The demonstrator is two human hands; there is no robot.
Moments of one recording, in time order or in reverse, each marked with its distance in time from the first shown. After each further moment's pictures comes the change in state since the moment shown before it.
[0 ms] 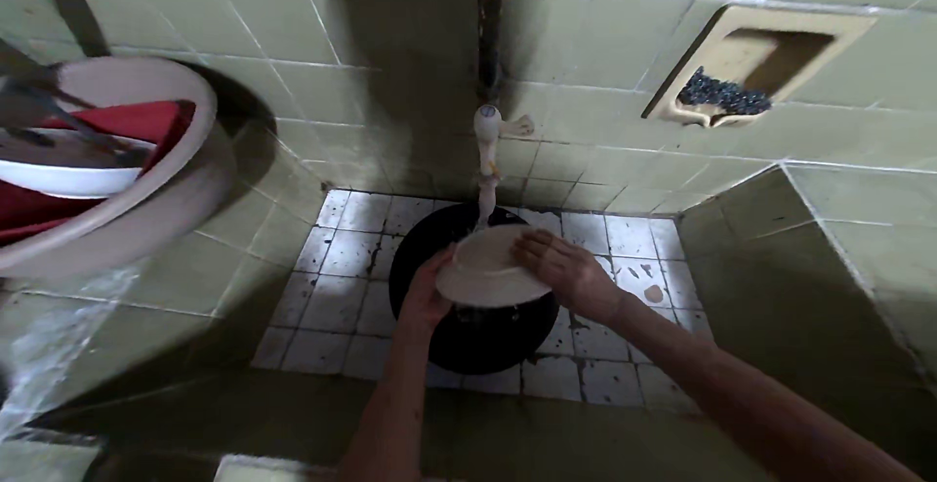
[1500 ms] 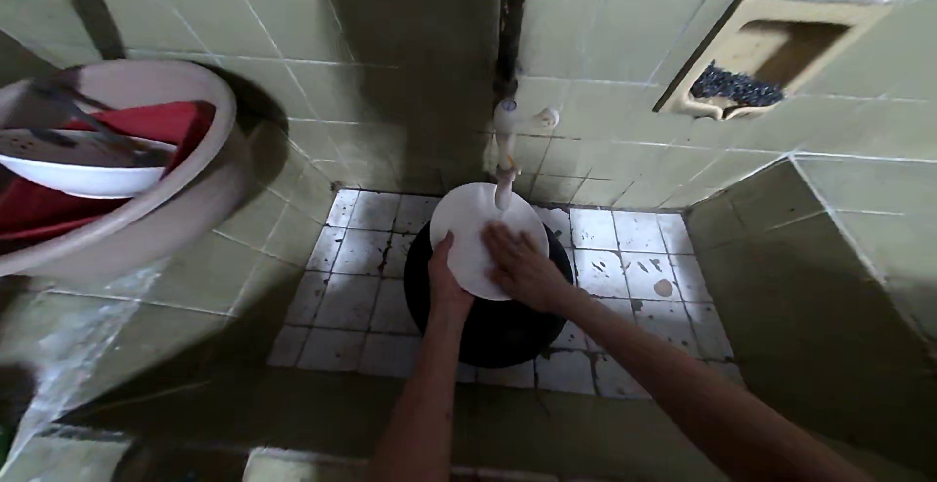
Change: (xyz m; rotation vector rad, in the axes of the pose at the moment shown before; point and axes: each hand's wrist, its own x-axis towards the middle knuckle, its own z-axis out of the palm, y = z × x) left_hand 0.006 -0.007 0.019 -0.219 0.128 0.249; right_hand 0.020 -0.023 0.083 0.157 -0.332 0.468
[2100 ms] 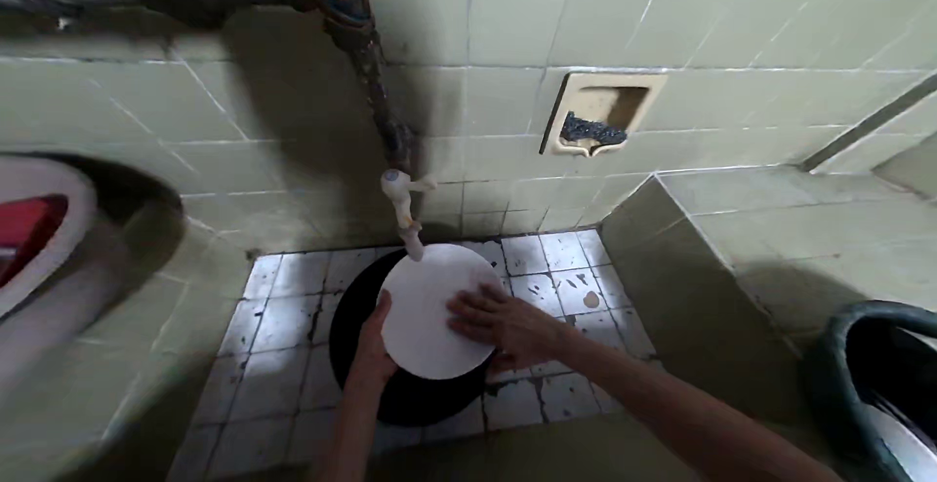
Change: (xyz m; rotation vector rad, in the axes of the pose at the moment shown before) left_hand 0.007 -0.007 -0.016 0.321 -0.131 -0.128; right_hand -0.076 0.038 -0.059 -0.175 -0.160 -0.383
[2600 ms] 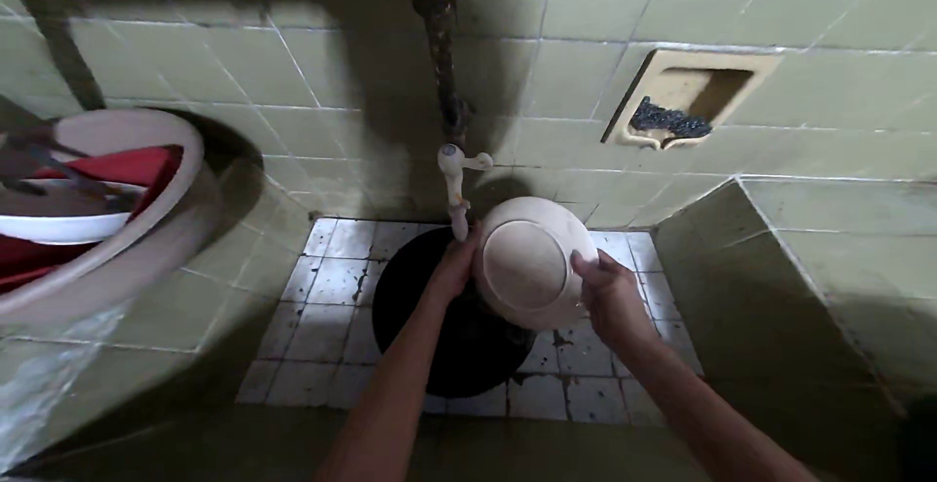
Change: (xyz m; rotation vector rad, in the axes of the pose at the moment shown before) left_hand 0.054 0.018 0.060 0.429 -0.186 -0.040; right_hand 0.005 -0.028 -0.074 1.264 0.945 1.169
